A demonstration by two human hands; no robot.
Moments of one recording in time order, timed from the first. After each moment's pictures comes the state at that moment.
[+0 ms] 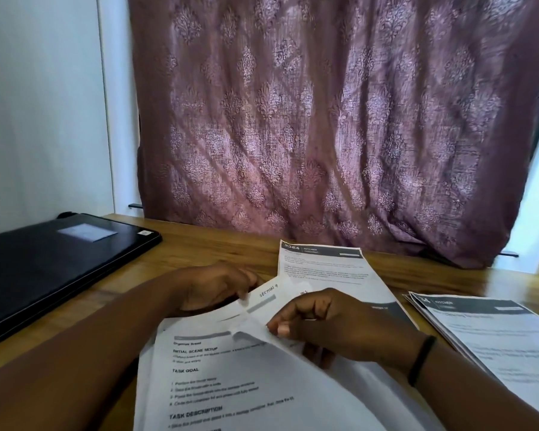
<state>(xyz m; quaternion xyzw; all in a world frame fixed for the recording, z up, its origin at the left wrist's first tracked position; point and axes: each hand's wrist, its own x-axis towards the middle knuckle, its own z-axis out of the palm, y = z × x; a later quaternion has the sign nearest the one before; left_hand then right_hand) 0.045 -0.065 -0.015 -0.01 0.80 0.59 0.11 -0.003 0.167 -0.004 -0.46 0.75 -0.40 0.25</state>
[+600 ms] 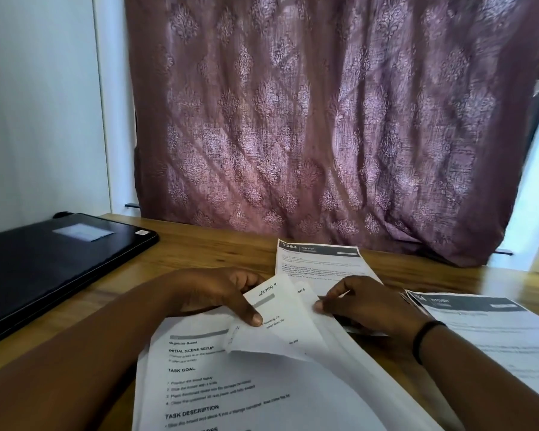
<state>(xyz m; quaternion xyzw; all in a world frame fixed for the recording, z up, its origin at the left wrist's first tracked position) 0.053 -0.056 -0.009 -0.01 0.82 0.54 0.16 -0.054 0.185 -0.008 -0.25 0.87 -0.40 0.13</state>
